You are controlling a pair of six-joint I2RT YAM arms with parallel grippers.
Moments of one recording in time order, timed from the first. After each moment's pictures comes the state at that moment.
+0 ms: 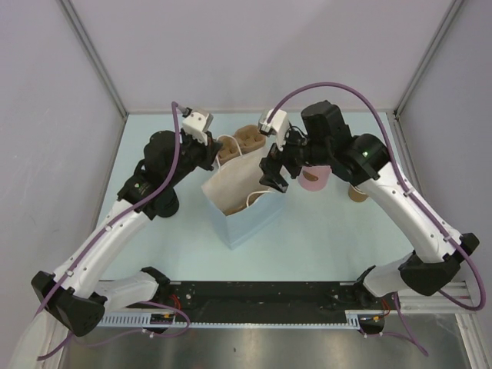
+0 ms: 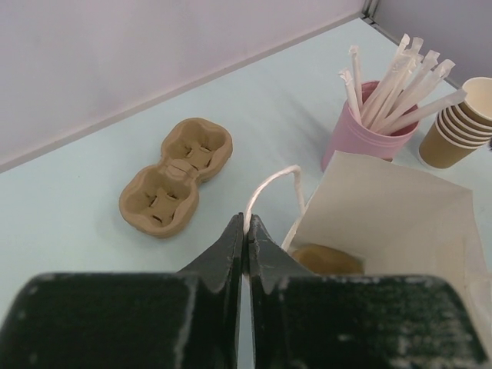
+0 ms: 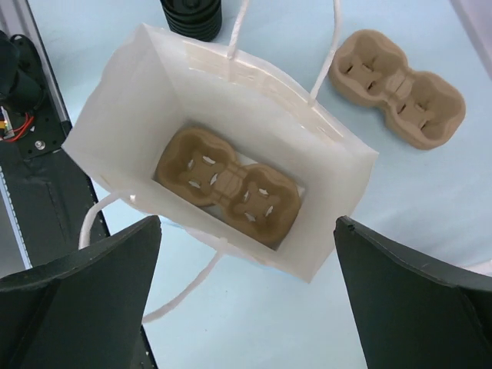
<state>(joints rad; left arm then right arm) -0.54 1.08 1.16 -0.24 0.04 -0.02 0.75 1.43 1.79 -0.93 -0.34 -0.30</state>
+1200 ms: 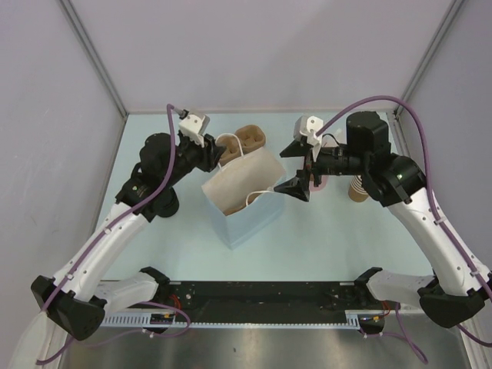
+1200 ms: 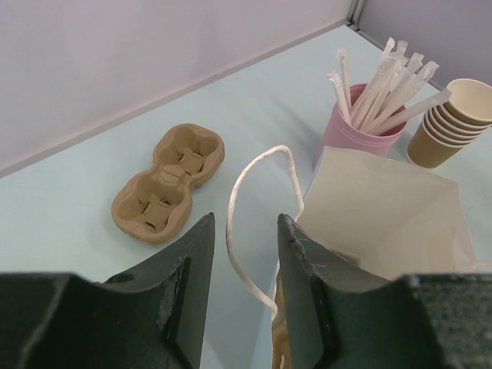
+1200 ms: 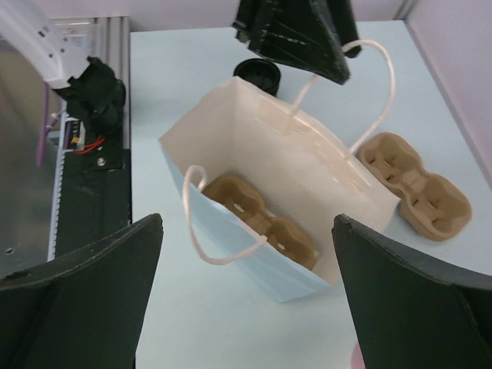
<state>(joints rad) -0.51 1.06 1.12 -0.20 0.11 -0.02 0.58 1.17 1.53 -0.69 -0.74 -0.36</state>
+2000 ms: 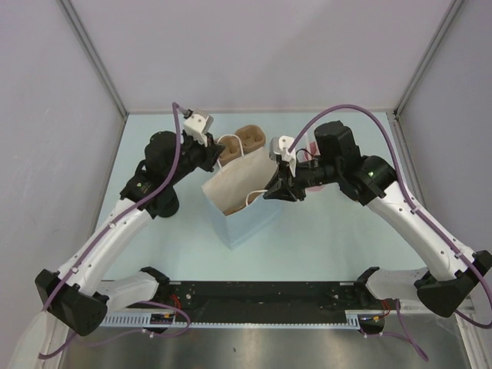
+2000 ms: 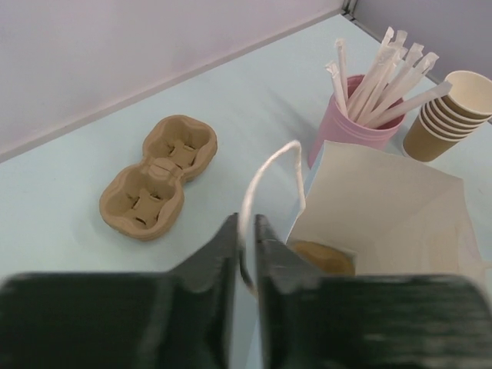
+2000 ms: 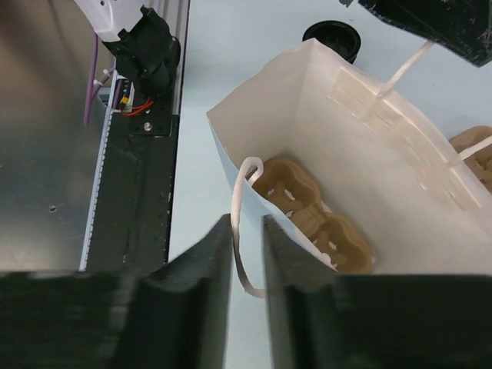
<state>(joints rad) -0.50 1.08 1.11 -0.19 0.14 -0.03 0.68 1.25 1.45 -0.73 -0.82 -0.43</state>
